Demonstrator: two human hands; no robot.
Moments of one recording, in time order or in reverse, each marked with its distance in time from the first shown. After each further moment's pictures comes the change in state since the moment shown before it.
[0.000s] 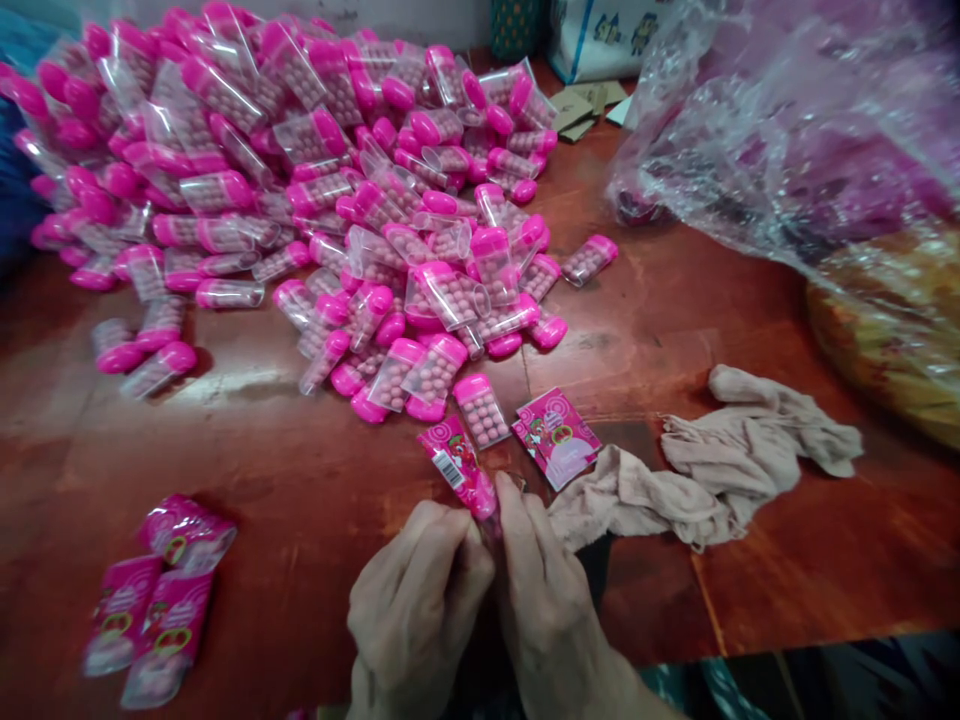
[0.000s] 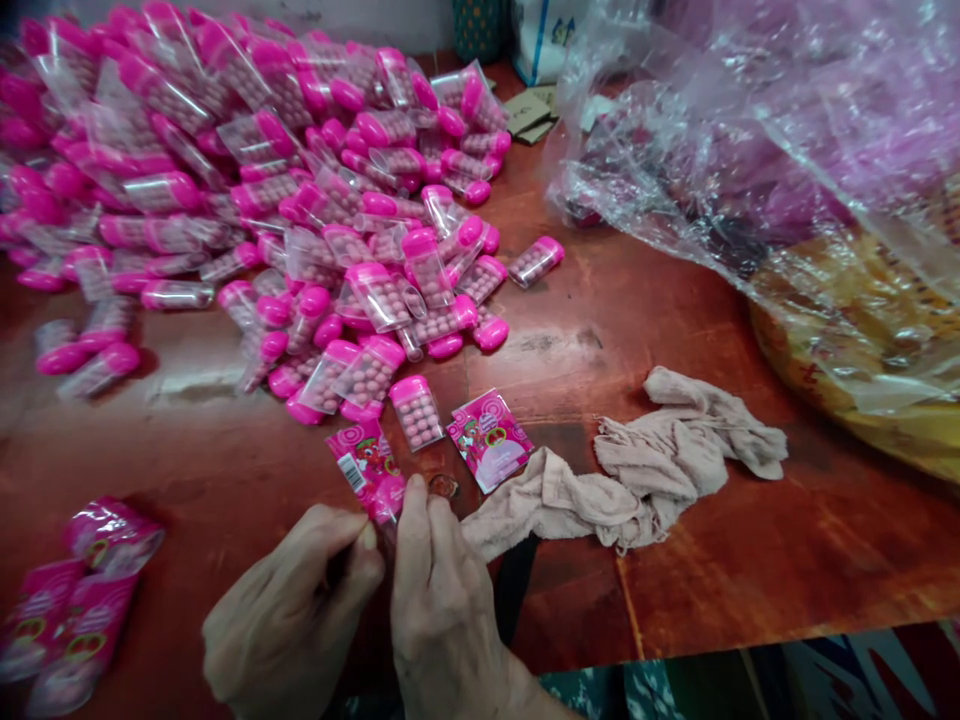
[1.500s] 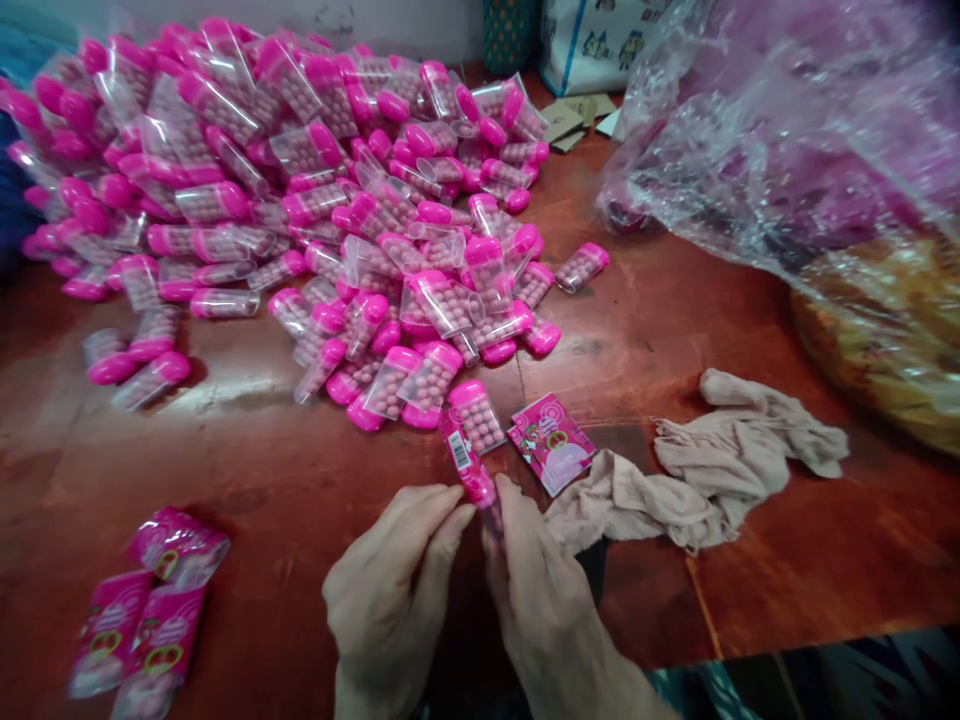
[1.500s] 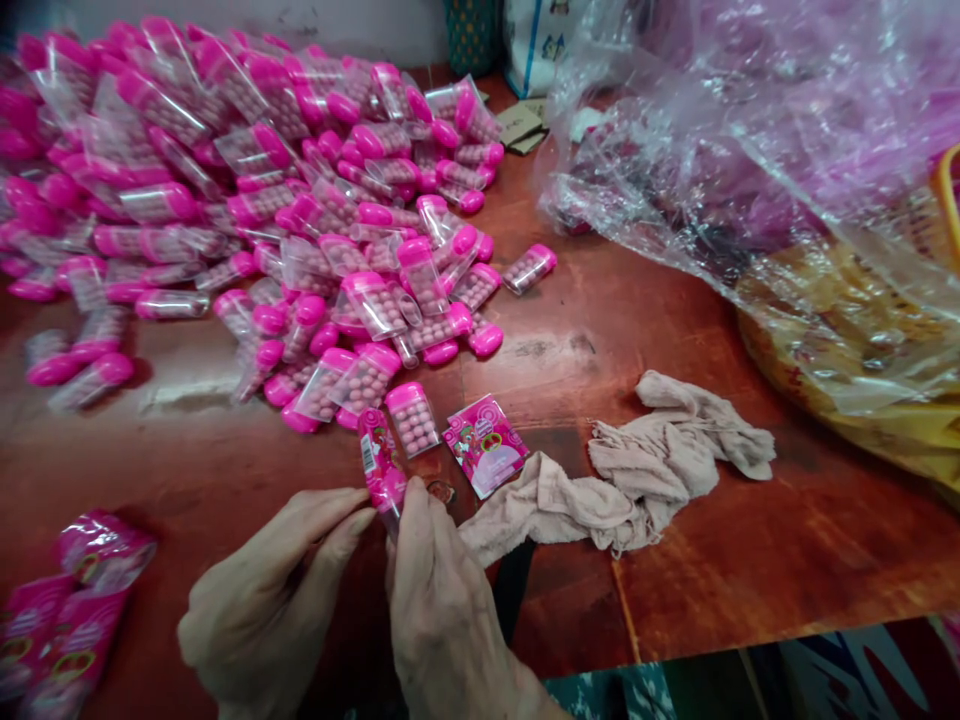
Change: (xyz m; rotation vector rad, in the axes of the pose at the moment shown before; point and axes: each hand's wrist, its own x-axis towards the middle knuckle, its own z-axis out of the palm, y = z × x) left_hand 0.011 -0.013 0.001 -0.180 0.023 -0.063; right_hand 0.006 0.010 -0.006 0.097 0.022 -0.023
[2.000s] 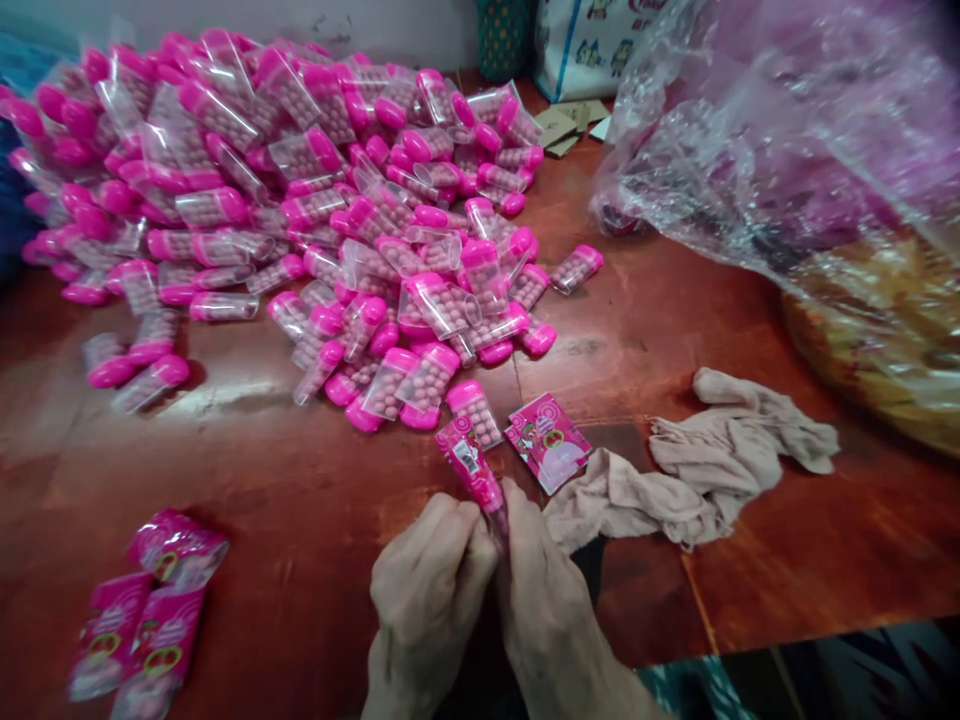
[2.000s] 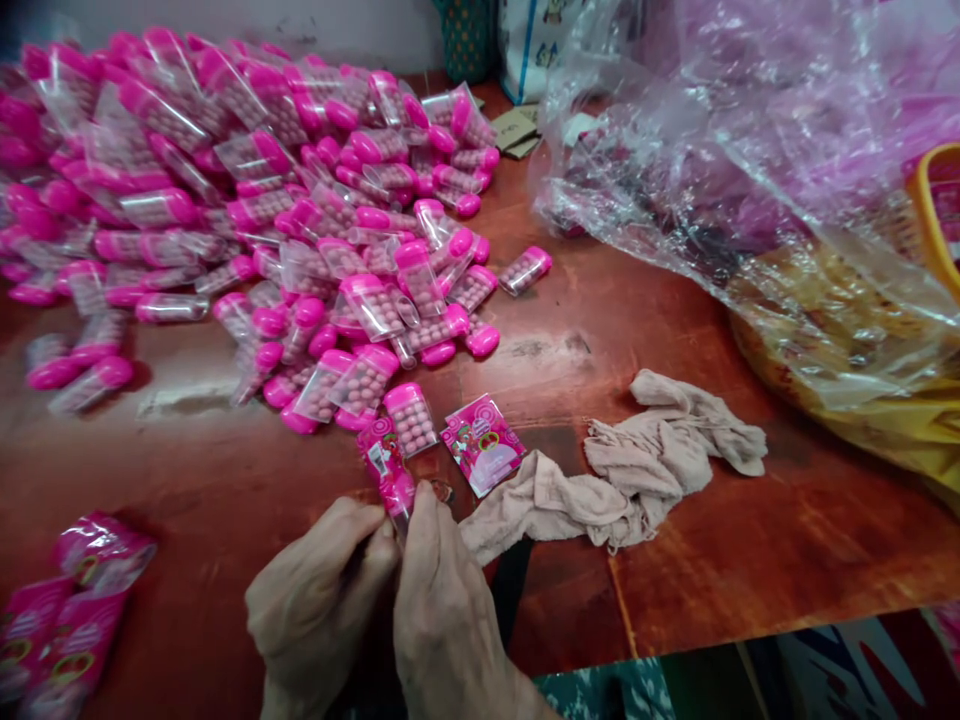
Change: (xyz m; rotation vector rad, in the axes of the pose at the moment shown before) left_hand -0.010 0.001 0.016 0.054 -0.035 0.119; right_hand -0.015 0.005 0.013 -0.050 0.081 0.008
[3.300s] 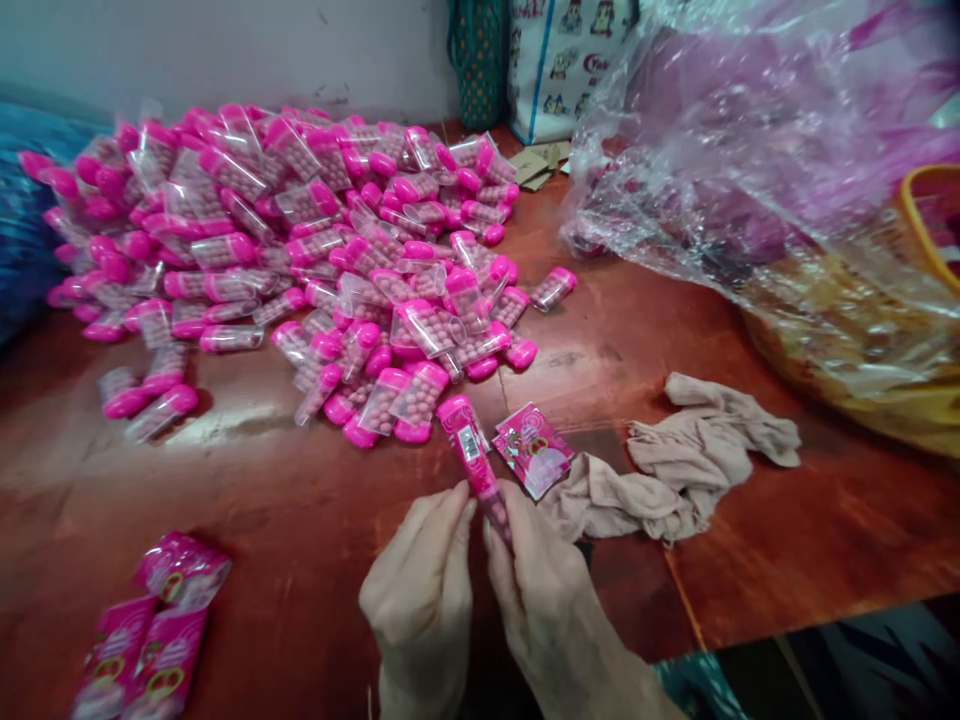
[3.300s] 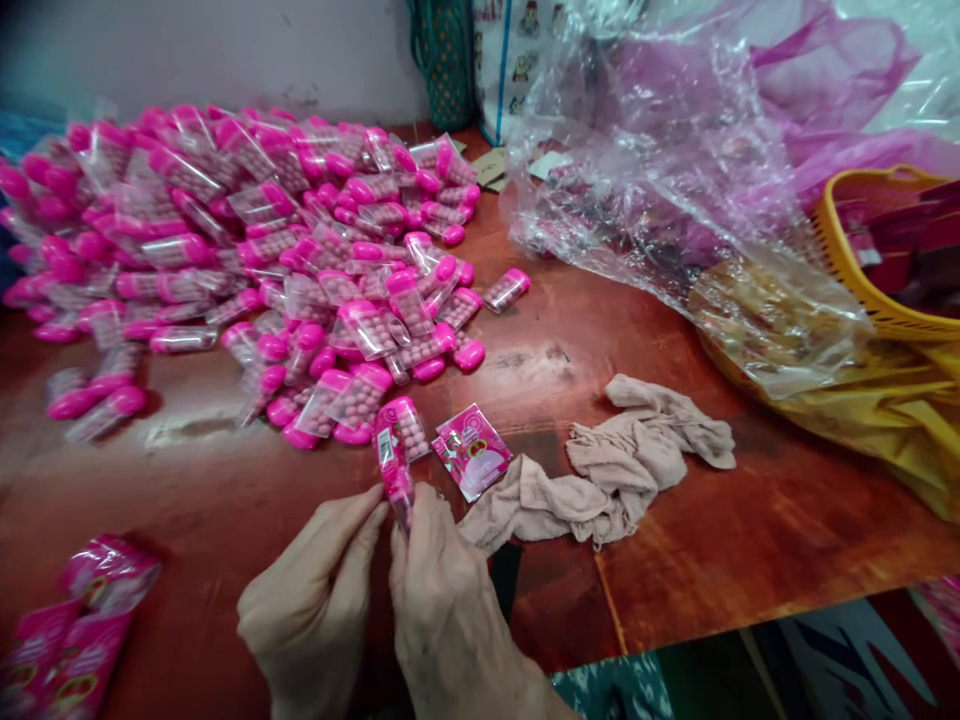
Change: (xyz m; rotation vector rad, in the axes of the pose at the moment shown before) left_hand 0.007 0.014 0.006 -0.115 0.202 -0.068; right_hand 0.033 -0.005 -0.022 0.313 -0.027 0.088
